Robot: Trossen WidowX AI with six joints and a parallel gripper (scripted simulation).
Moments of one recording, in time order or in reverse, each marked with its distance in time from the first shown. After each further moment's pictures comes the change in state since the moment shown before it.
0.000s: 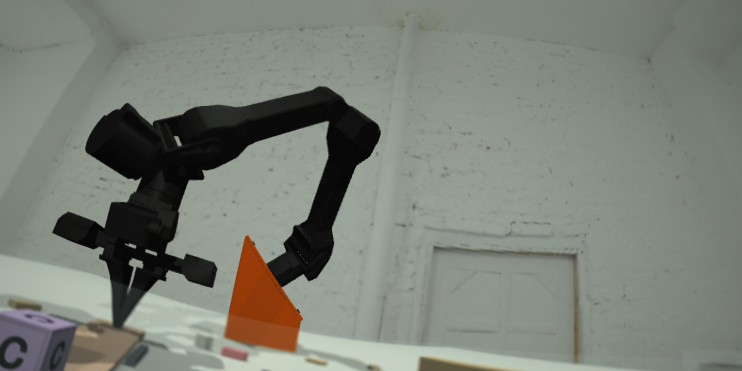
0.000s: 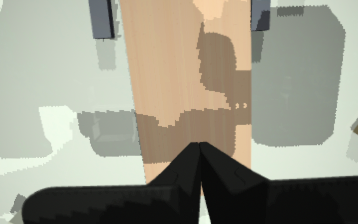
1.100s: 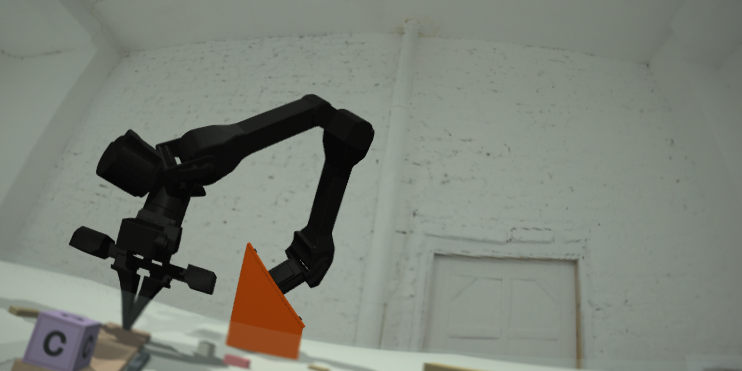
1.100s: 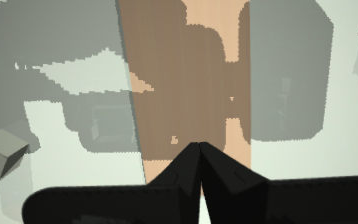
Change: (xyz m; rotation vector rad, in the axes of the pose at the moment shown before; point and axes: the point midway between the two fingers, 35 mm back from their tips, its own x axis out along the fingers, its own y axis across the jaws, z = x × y) arm -0.001 -0.002 -0.047 0.003 0.000 -0.004
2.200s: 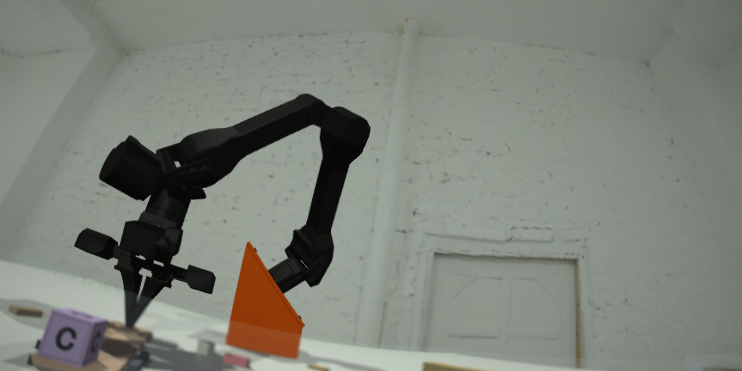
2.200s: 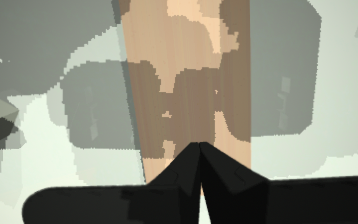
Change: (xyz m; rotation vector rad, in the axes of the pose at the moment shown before) arm 0.000 0.000 -0.019 0.001 0.004 -0.002
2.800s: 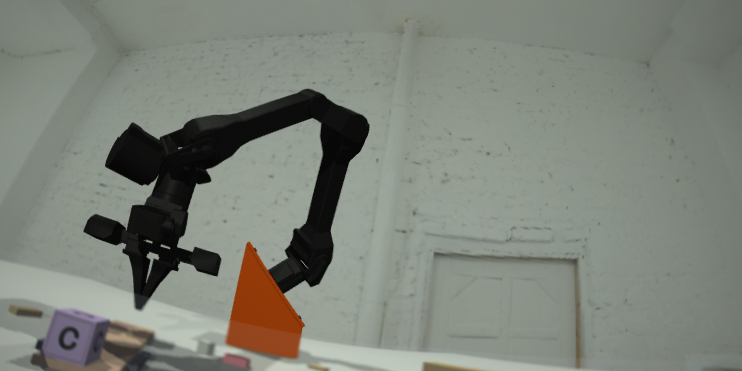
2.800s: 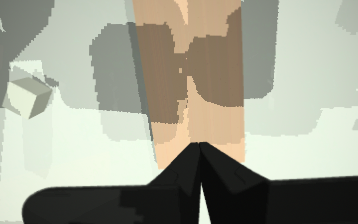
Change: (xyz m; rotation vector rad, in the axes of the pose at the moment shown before) arm -0.026 0.002 -0.003 0.018 0.026 0.020
